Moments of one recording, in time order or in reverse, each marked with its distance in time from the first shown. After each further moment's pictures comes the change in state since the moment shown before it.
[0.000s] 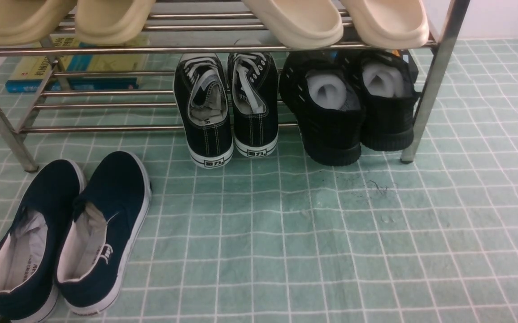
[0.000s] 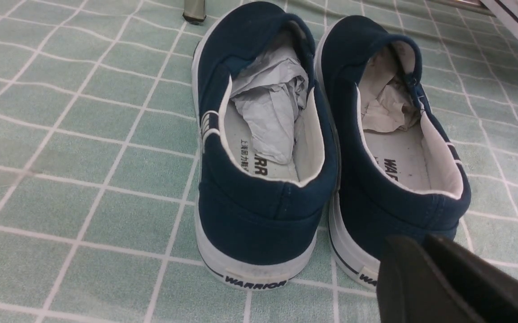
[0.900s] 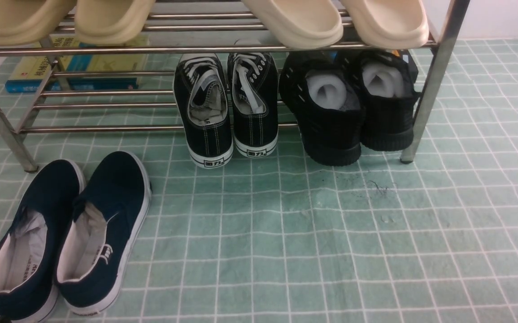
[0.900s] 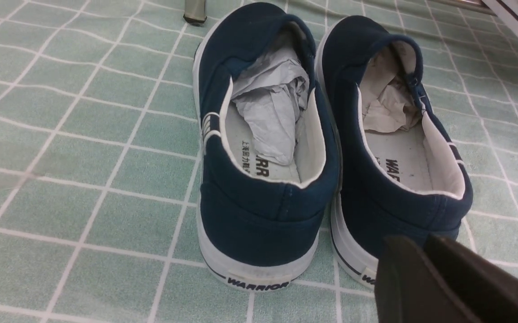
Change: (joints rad) right arm 0.000 0.000 0.000 0.000 0.000 0.000; left arm 0.000 0.000 0.000 0.012 0.000 0.000
